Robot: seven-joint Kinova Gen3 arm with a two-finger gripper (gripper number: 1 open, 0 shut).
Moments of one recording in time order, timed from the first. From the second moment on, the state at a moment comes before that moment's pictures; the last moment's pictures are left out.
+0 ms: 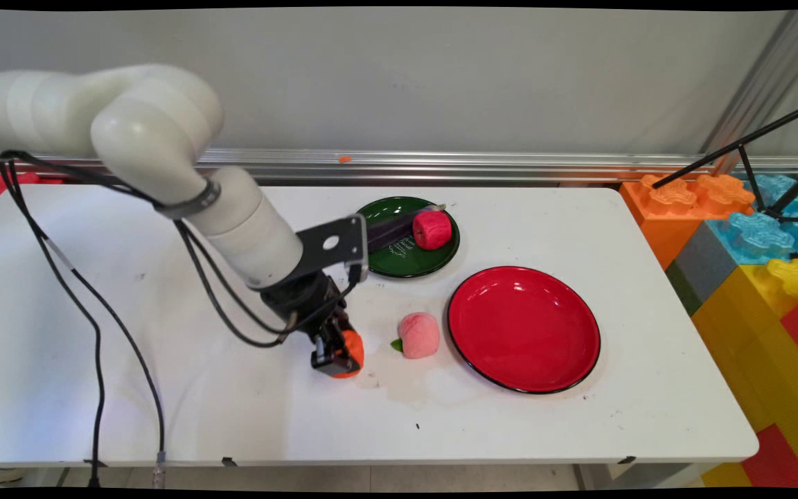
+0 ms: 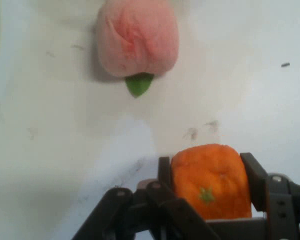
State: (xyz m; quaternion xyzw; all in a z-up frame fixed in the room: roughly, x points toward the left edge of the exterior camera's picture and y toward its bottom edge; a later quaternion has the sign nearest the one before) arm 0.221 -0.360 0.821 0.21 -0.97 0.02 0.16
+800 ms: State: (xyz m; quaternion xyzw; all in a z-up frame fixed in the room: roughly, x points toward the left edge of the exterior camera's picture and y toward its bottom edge) arm 0.230 -0.348 0.777 0.15 -0.97 0.03 0.17
